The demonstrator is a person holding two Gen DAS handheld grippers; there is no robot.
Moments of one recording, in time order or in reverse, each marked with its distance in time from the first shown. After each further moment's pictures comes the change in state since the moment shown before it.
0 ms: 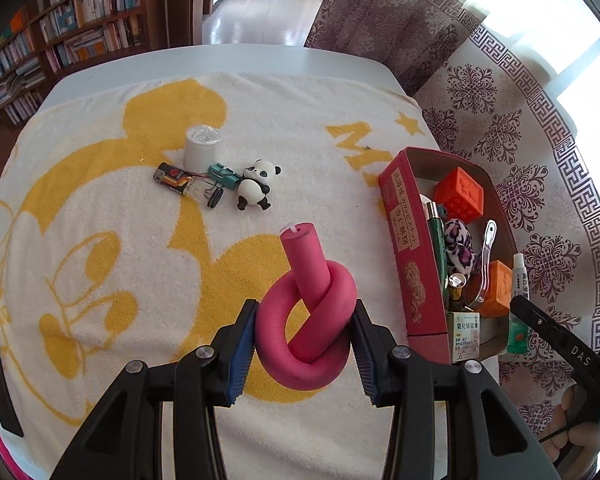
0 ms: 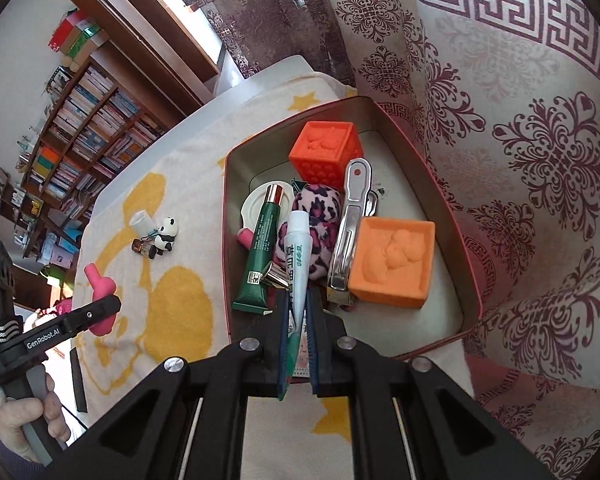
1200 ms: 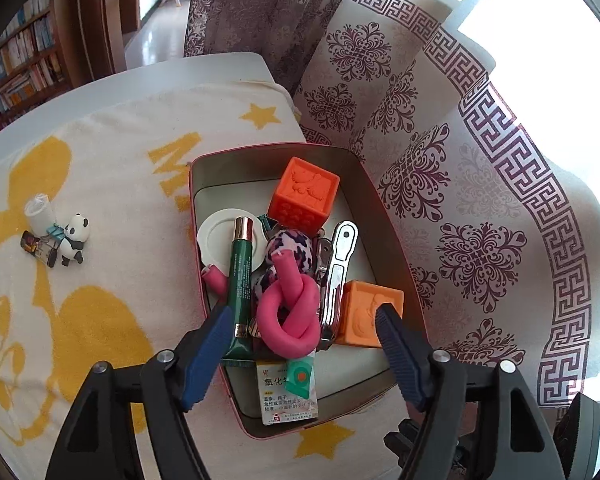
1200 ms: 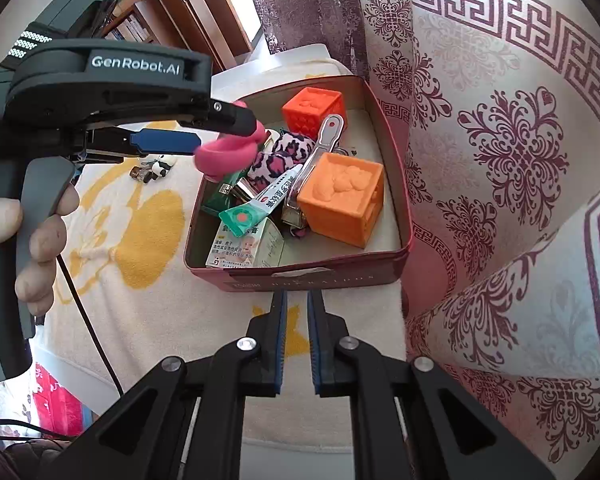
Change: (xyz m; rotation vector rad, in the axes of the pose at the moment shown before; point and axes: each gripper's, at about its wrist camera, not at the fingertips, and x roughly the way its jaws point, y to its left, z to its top) left arm 0.033 -0.173 0.027 0.160 0.011 -0.114; right arm -0.036 -0.040 -0.057 -0.223 0.030 -0.035
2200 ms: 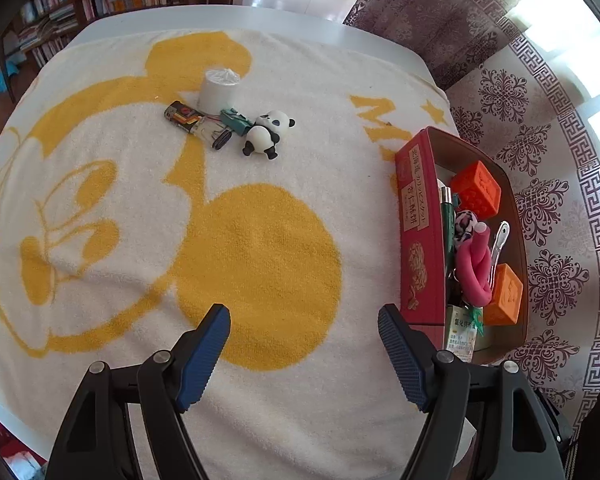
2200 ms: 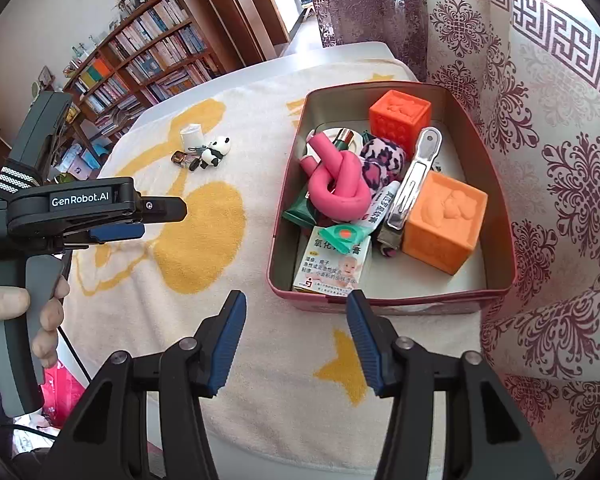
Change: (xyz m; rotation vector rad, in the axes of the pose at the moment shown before) left arm -0.034 0.161 -0.076 -0.348 0.041 0.133; right arm 0.027 0.066 0.018 -0.098 0.033 0.092
